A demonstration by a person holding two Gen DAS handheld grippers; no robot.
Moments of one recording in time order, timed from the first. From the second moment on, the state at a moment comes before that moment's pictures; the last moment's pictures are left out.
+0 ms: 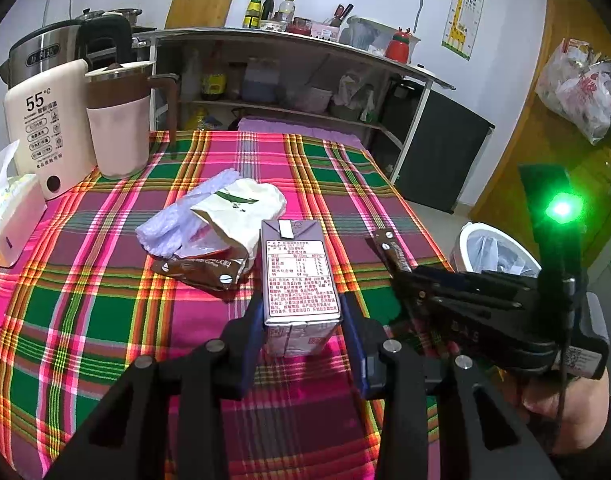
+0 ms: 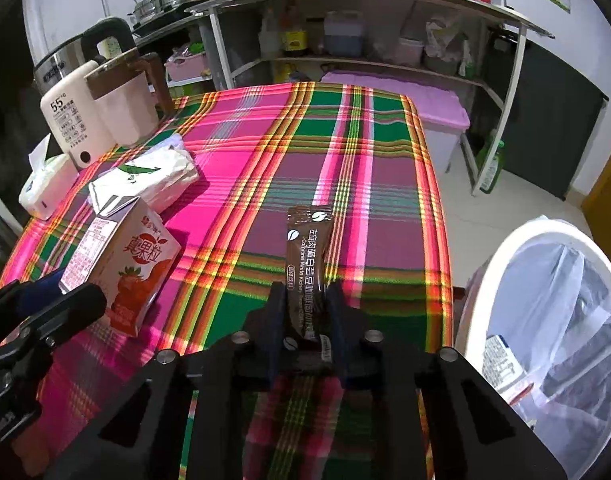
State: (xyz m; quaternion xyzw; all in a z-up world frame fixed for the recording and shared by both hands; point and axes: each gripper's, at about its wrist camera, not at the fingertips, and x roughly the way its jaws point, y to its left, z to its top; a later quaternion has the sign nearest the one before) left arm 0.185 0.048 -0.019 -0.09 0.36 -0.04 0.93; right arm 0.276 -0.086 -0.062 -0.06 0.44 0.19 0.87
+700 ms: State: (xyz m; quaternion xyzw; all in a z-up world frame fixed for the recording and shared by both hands) left arm 0.146 0.015 0.010 -0.07 0.34 -0.03 0.94; right arm 0.194 -0.128 -0.013 -0.02 0.40 0.23 0.89
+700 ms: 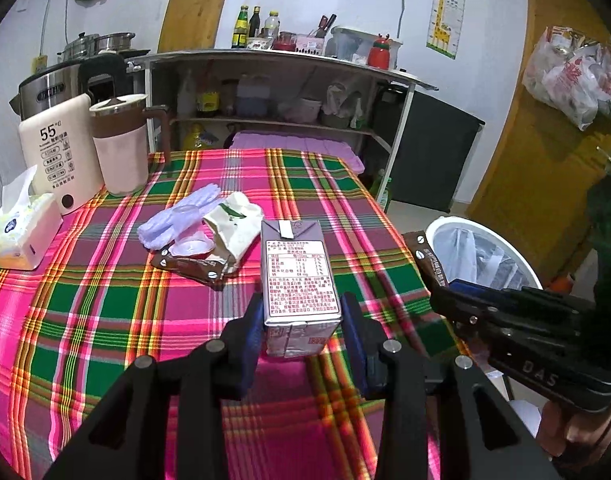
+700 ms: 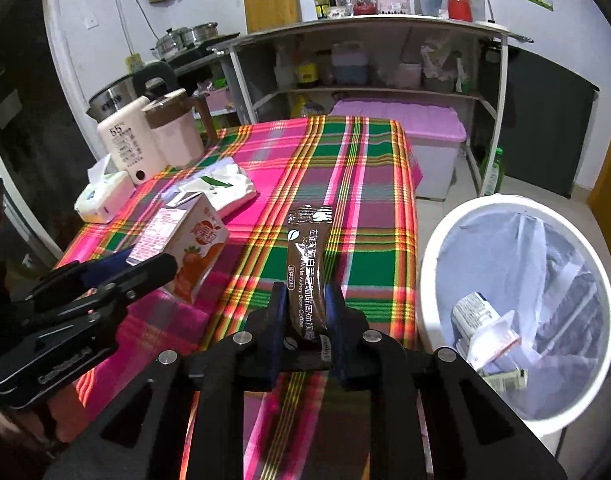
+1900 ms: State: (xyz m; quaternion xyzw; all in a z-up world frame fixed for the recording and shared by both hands) left arm 0.154 -0.094 0.026 -0.04 0.34 -0.15 0.93; right arm 0.156 -0.265 -0.005 0.06 0.38 0.13 0.91
